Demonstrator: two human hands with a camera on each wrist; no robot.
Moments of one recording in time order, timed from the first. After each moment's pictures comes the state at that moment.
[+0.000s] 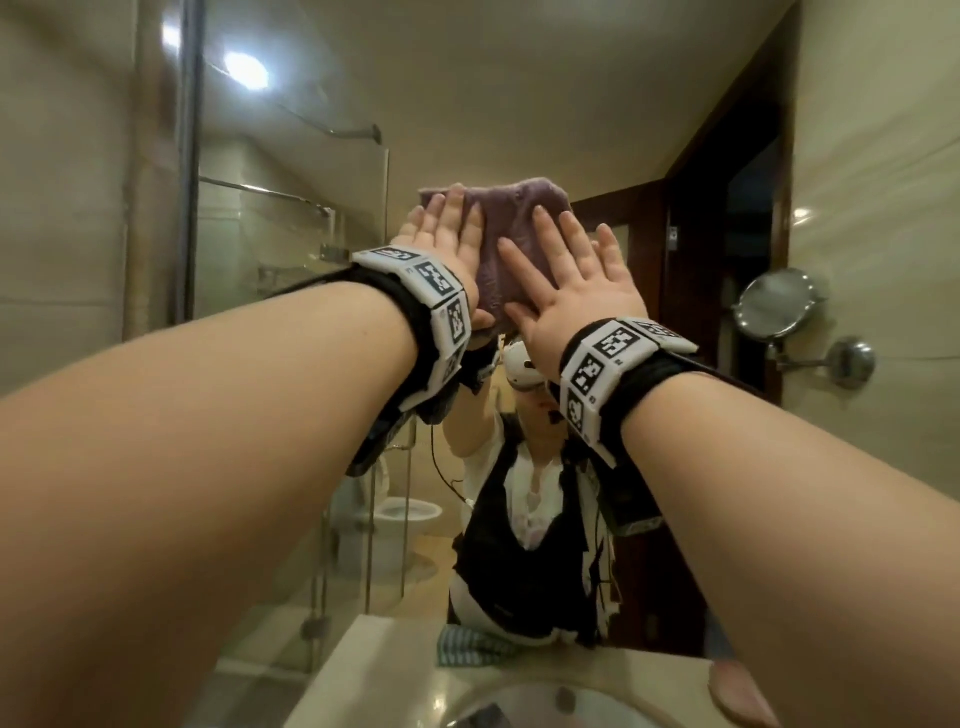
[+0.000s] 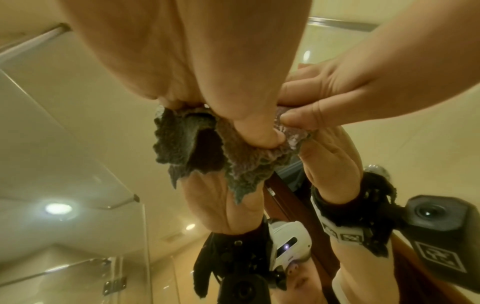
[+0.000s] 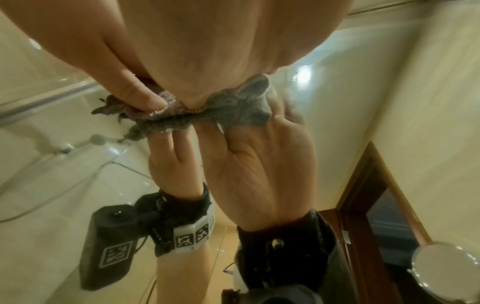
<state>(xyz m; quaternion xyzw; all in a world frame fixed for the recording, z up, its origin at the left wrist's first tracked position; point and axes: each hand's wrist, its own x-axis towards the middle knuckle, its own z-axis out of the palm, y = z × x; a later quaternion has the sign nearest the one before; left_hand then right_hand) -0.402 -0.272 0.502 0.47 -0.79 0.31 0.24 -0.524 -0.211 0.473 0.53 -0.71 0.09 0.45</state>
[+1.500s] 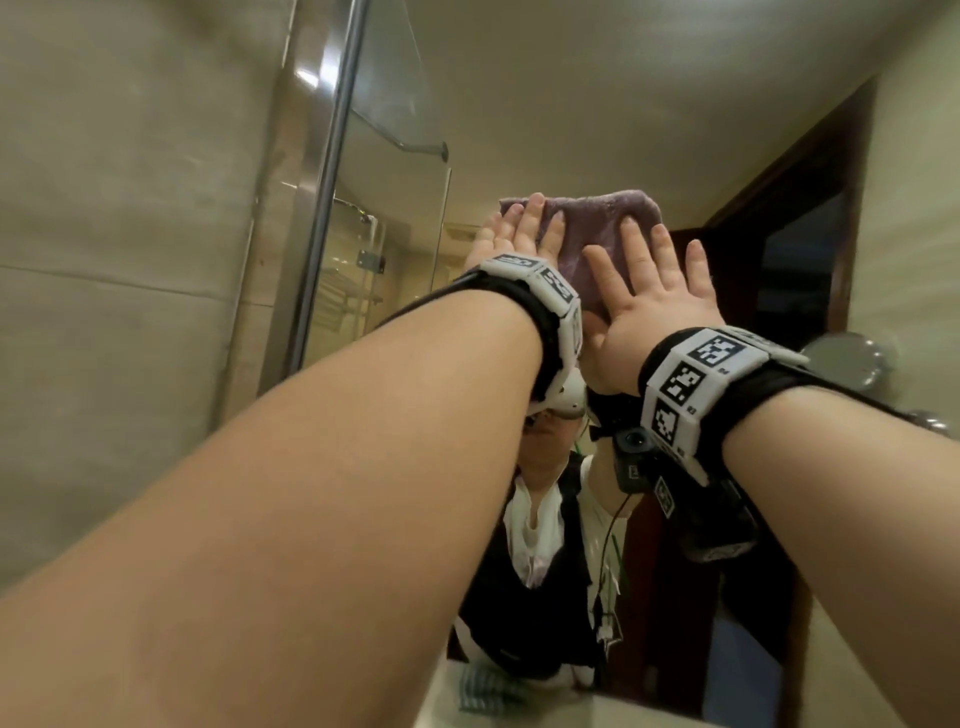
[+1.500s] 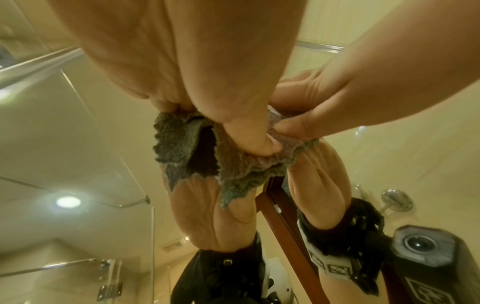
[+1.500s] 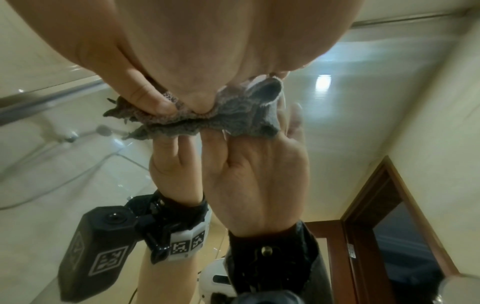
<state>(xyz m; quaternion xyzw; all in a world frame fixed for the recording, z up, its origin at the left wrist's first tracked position) -0.344 -0.311 0.513 0.45 -0.80 0.28 0.29 -0.451 -0.251 0.494 0.48 -0.75 0.09 0.44</state>
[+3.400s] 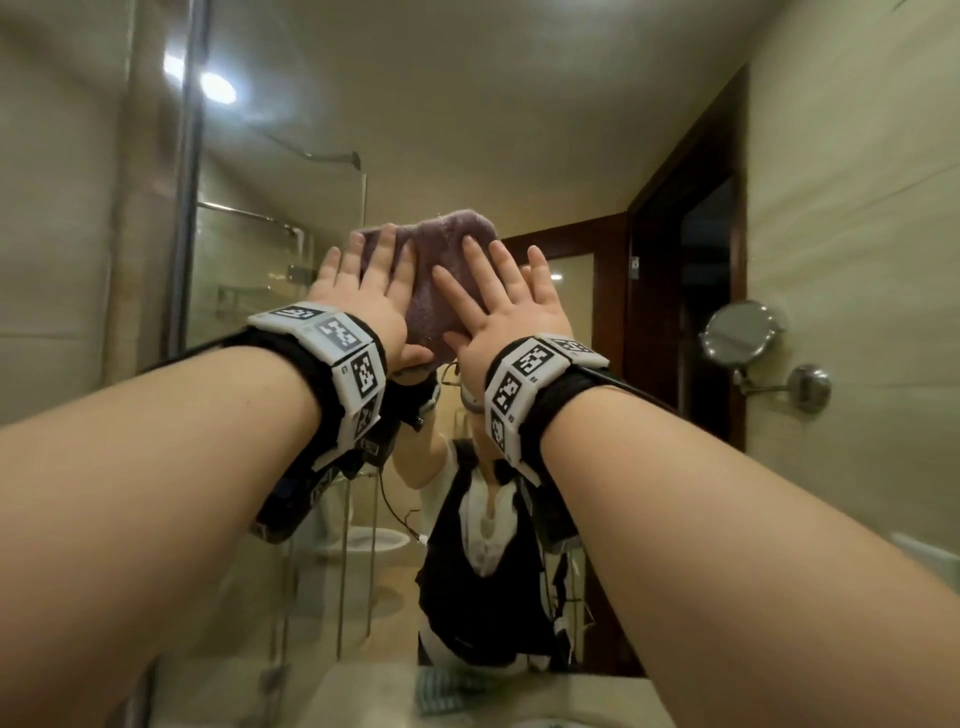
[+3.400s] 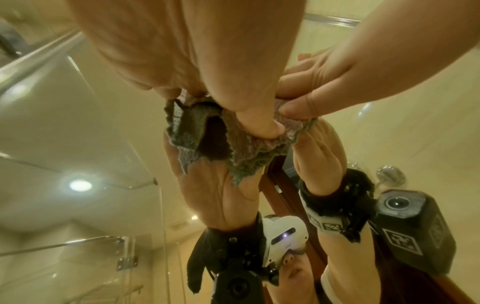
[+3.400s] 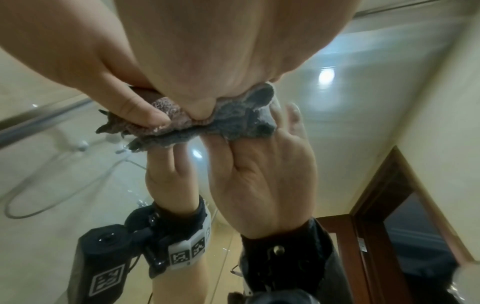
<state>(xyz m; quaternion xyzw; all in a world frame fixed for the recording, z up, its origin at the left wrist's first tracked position) -0.341 -0.314 0.495 0.48 -0.78 0.30 0.26 -0.462 -0.249 0.486 0.53 -0.71 0.04 0.47</state>
